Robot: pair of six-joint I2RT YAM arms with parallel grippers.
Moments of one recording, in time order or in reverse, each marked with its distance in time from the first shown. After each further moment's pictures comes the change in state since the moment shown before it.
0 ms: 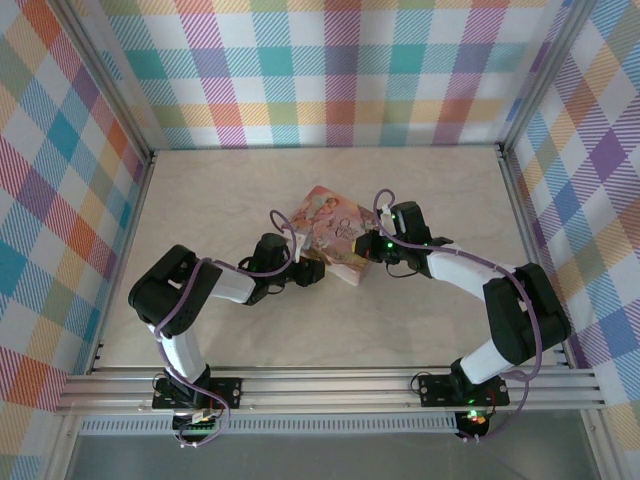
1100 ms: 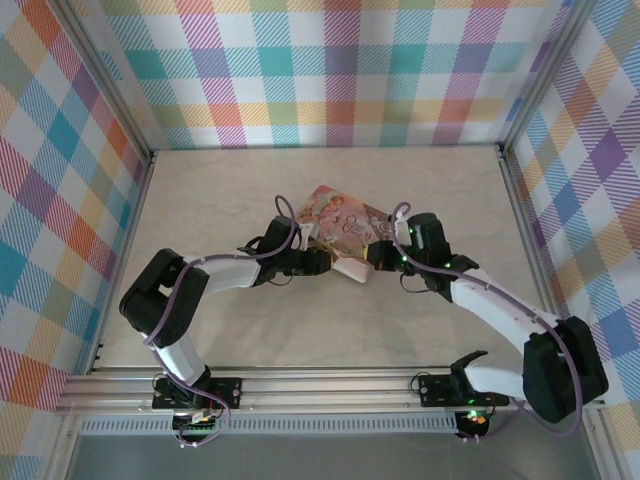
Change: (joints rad) left arm -0.035 -0.082 0.231 -0.503 0.037 -0.208; right arm 0.030 -0.344 -0.145 -0.085 0.087 -0.087
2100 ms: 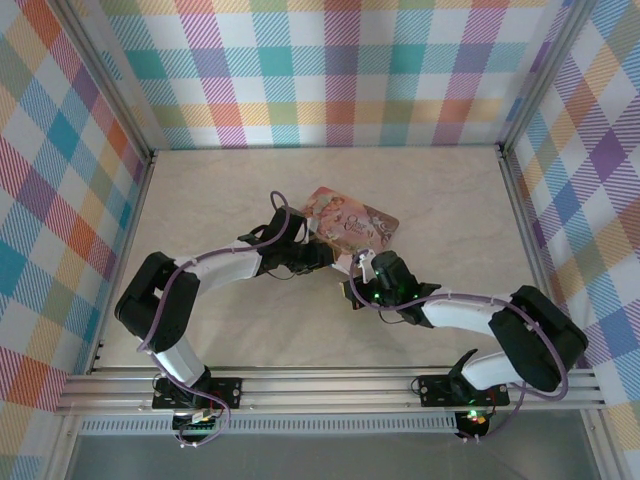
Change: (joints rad) left arm -0.022 -0.035 0.125 -0.243 -0.005 -0.222; right arm 0.271 0.198 -0.195 0.377 0.205 -0.140
